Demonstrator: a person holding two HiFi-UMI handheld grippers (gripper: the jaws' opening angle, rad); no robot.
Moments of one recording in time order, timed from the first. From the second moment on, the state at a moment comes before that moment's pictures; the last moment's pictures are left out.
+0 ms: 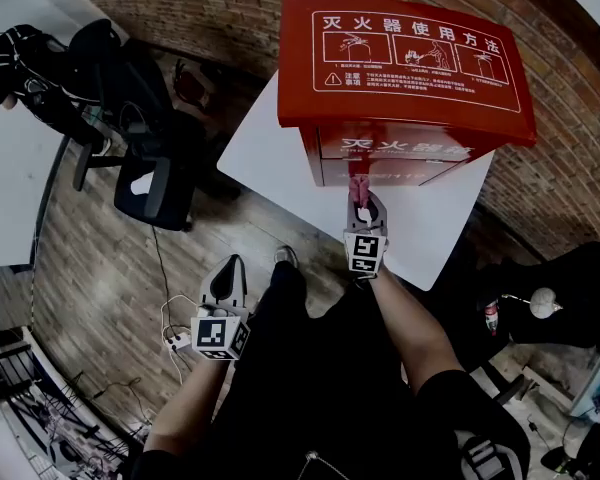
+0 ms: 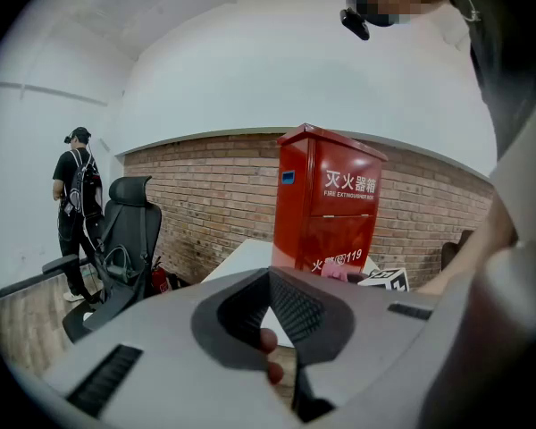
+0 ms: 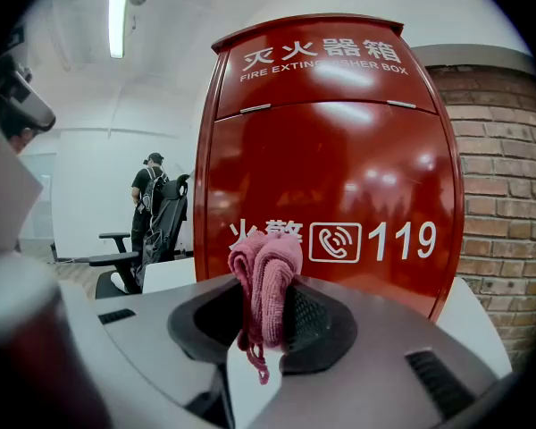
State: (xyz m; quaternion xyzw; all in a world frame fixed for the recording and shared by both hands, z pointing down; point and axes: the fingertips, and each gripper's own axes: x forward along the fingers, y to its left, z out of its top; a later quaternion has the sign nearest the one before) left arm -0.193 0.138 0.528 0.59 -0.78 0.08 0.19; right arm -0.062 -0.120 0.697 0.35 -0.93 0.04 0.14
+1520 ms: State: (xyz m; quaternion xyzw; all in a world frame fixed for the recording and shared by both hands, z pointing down) left arm -0.231 0.100 0.532 0.65 -0.73 0.12 0.17; right arm -0.152 -0.063 0.722 0.29 -0.95 0.05 0.13
